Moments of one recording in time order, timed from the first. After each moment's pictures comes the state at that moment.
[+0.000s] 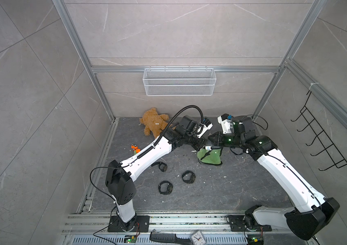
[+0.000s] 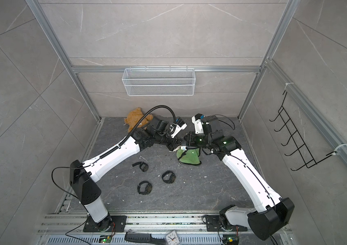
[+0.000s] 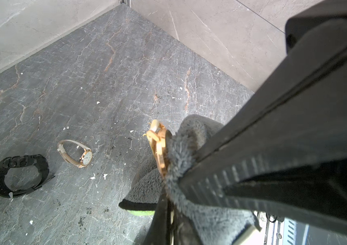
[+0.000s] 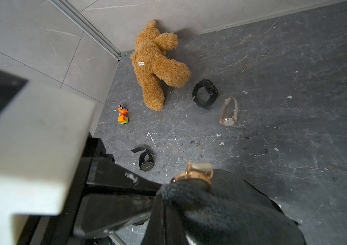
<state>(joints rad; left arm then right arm) -0.82 1.76 1.71 -0.62 0.39 0.00 0.43 1.30 1.39 -0.73 -0.28 0.46</state>
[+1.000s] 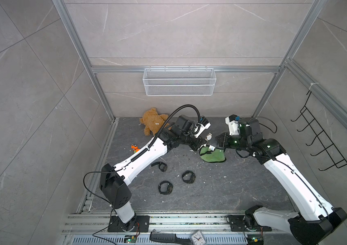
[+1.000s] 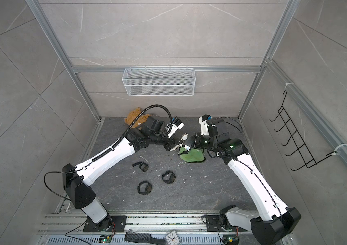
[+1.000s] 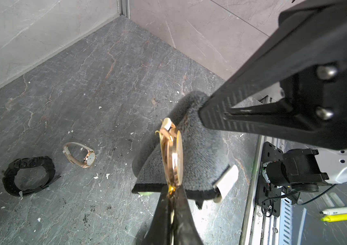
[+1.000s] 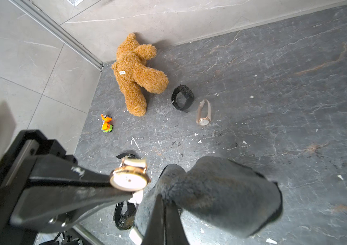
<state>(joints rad) -0.80 1.70 1.68 -0.62 0.40 0.02 0.40 1.22 1.37 -0.80 -0.20 0.45</state>
